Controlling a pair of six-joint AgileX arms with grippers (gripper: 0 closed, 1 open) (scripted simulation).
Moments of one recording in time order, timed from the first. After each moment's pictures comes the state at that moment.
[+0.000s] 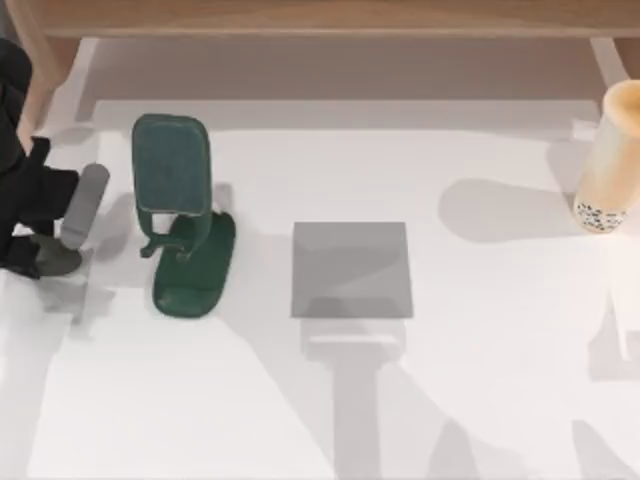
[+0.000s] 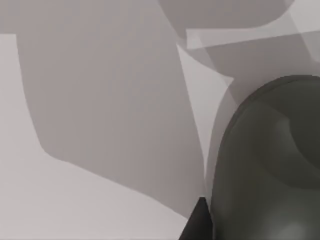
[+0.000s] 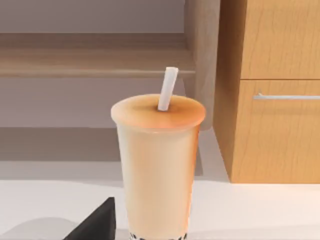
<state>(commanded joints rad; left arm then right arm) 0.03 2.18 1.49 -0.88 0.00 1.73 0.00 0.00 0.00 0.00 0.00 0.00</state>
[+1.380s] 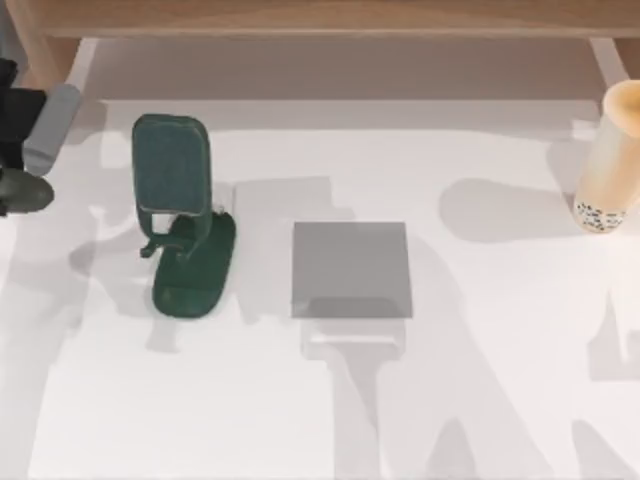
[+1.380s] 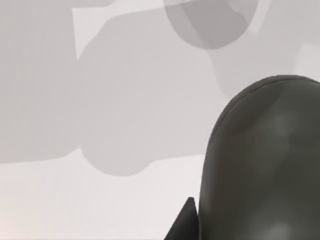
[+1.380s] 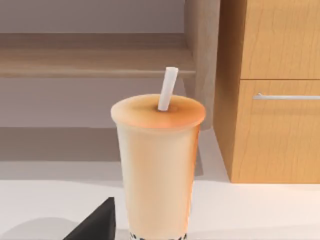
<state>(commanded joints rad) 0.02 2.06 1.74 -1.25 0.00 1.72 0.00 0.00 0.00 0.00 0.00 0.00</state>
